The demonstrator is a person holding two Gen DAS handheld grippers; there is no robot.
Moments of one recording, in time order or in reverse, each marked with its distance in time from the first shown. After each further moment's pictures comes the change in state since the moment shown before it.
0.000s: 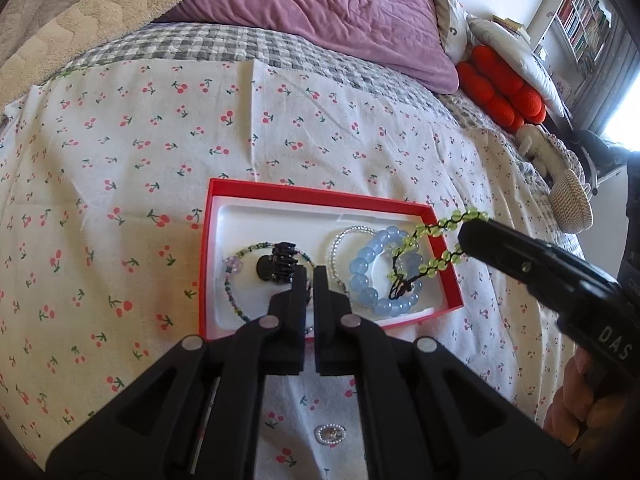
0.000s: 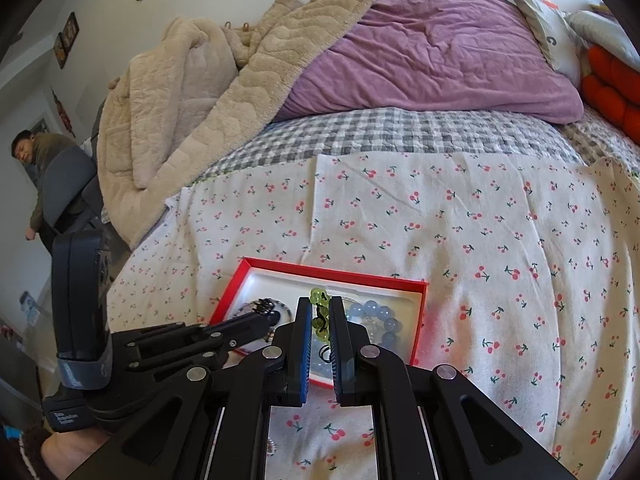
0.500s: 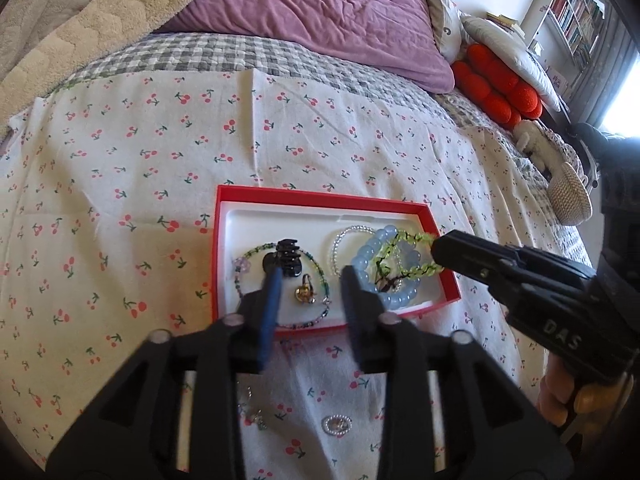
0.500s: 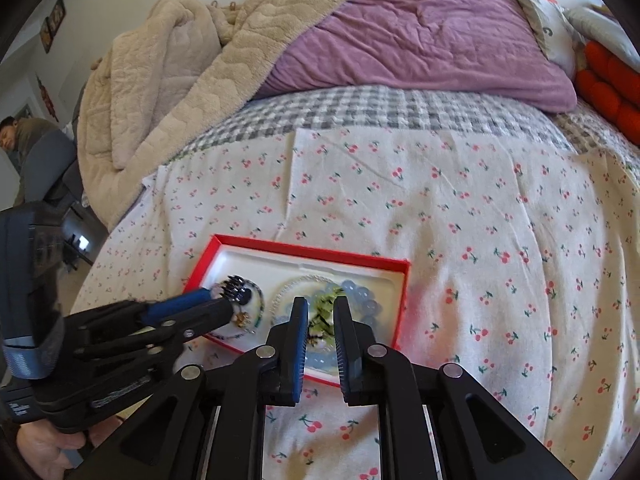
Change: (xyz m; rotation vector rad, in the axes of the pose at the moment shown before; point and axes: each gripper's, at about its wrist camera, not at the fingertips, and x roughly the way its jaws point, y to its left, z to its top) left arm -0.013 0.000 -0.003 0.034 -0.015 0.006; right arm 0.016 -0.010 -0.005 -0.006 0.080 -0.064
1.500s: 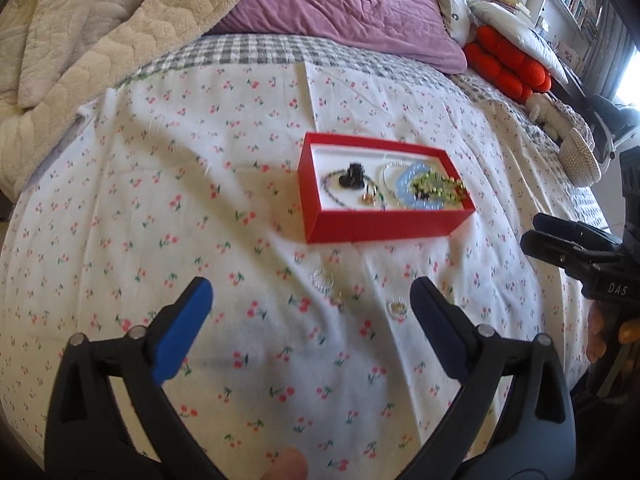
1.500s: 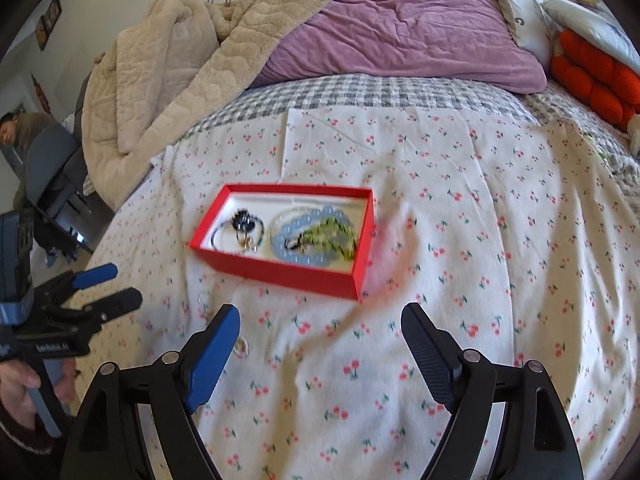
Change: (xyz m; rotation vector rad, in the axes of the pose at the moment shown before) left arm -0.078 0.030 -0.056 0.054 0.040 0.123; right arm -0.068 -0.003 -0.060 0.000 0.025 -0.030
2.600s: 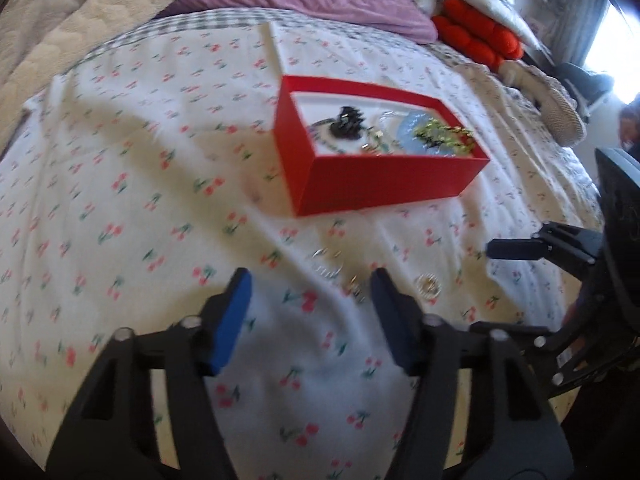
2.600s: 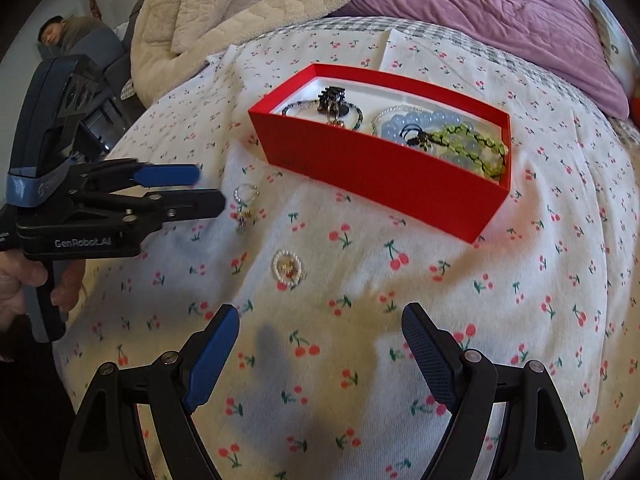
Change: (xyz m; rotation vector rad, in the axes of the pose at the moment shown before) left arm 0.062 0.009 -0.015 0.127 0.017 -0.129; right arm 0.079 0.055 -0.053 -0.254 0.138 0.084
